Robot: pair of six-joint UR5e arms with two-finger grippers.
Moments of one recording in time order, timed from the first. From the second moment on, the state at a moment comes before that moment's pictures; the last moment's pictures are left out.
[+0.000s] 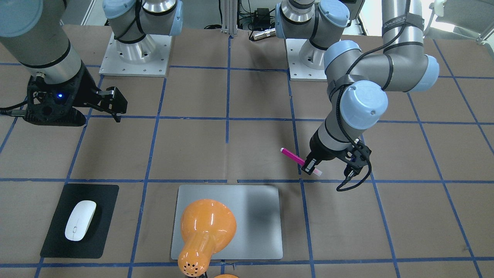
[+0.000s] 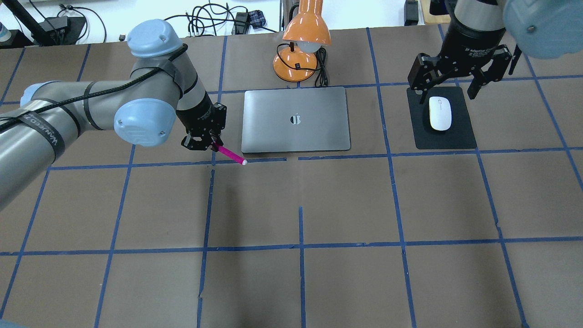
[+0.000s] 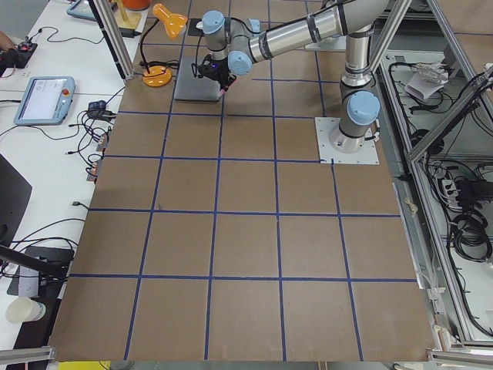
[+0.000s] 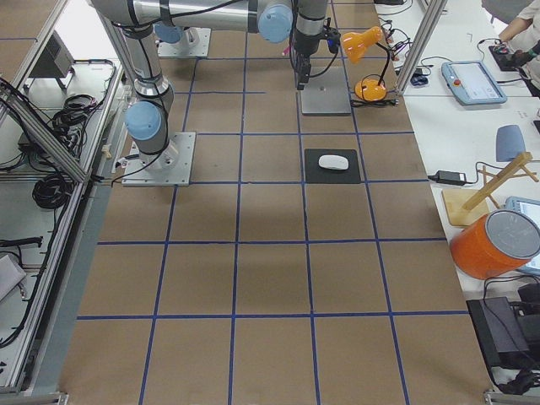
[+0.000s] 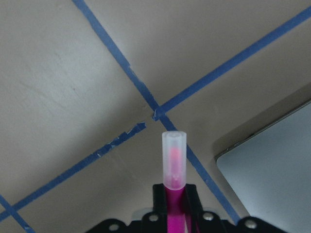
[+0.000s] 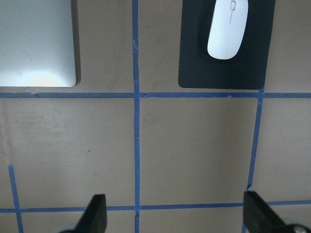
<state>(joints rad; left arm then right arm) -1.67 -1.87 -1.77 -1.15 1.52 -1.15 1.53 -1.46 1.51 -1.55 -1.63 -0.06</state>
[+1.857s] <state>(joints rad) -1.93 -2.04 -1.78 -0.92 1.52 -1.71 1.56 -1.46 1.50 -1.58 -1.58 -0.11</state>
